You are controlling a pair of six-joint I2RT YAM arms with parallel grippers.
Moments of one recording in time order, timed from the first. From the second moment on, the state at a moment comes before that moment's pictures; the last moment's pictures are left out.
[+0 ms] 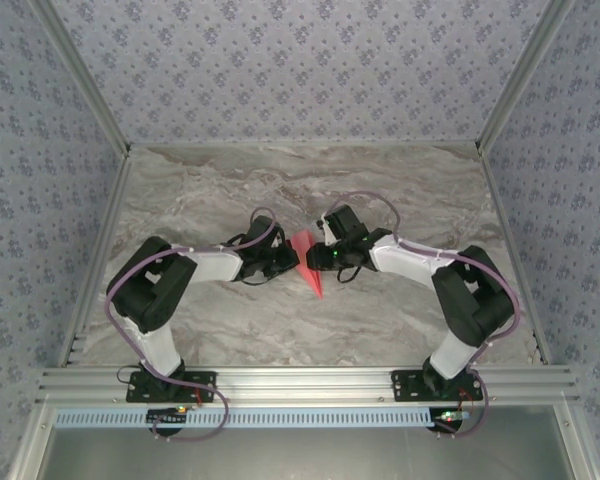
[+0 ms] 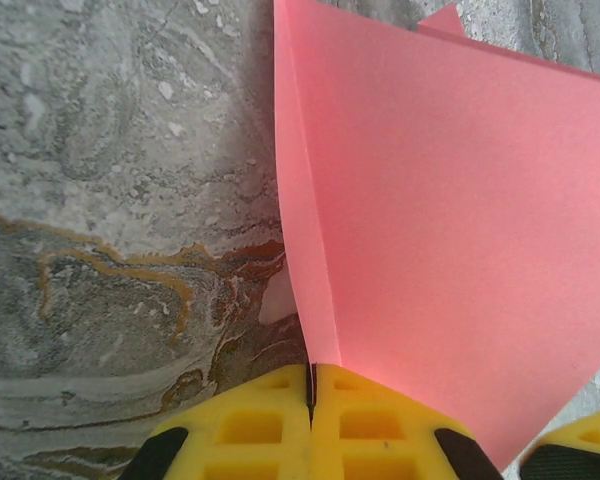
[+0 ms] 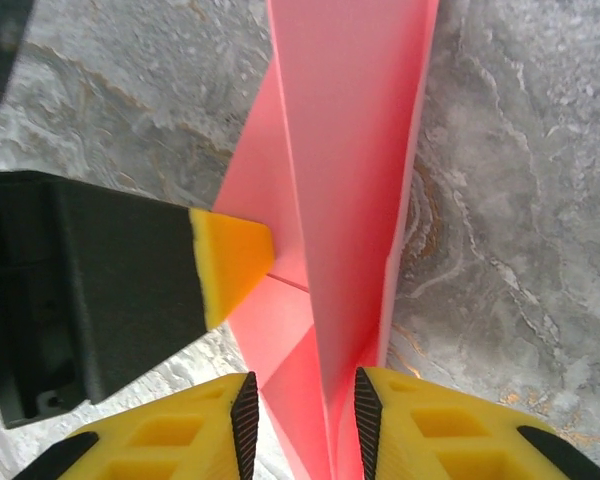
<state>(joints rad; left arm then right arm) -0.66 1.79 0.85 0.10 0.26 -1.01 0.64 1.67 0.98 -0.28 -0.24 0.48</state>
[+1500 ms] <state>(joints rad) -0.66 1.79 0.85 0.07 0.24 -1.01 0.72 1.71 0.98 -0.38 -0.18 0.45</state>
